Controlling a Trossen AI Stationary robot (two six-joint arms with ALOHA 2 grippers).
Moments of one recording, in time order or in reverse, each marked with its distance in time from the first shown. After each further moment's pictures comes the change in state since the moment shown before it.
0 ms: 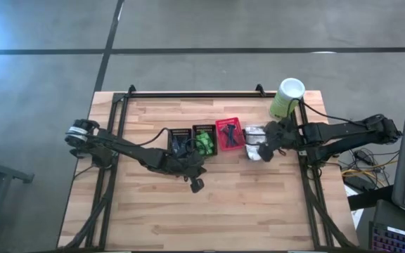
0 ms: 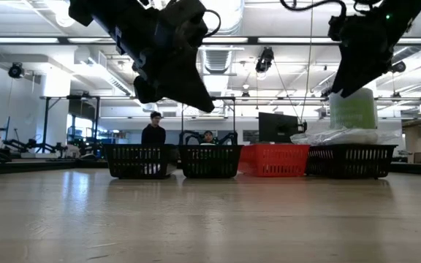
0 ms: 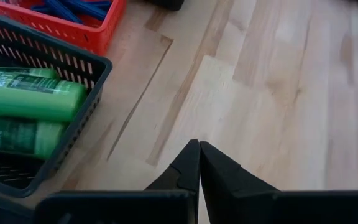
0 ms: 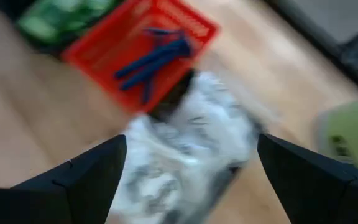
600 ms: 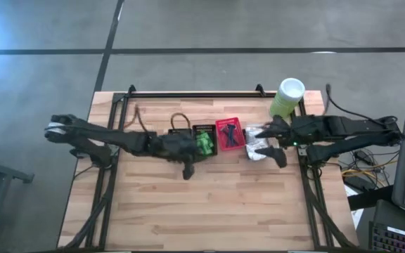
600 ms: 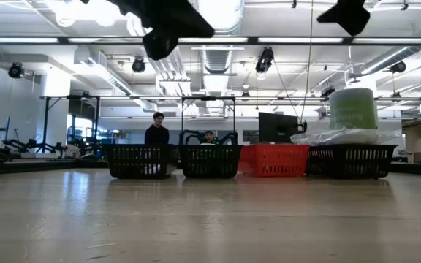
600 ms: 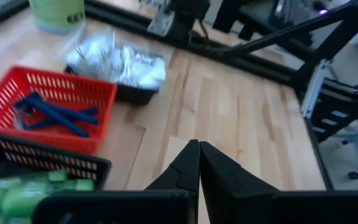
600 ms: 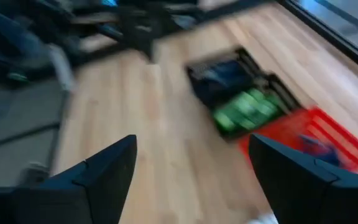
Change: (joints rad) left arm 0.101 -0.247 -0.014 0.078 0.148 0.182; right arm 0.005 -0.145 0.133 0.283 -0.429 -0.261
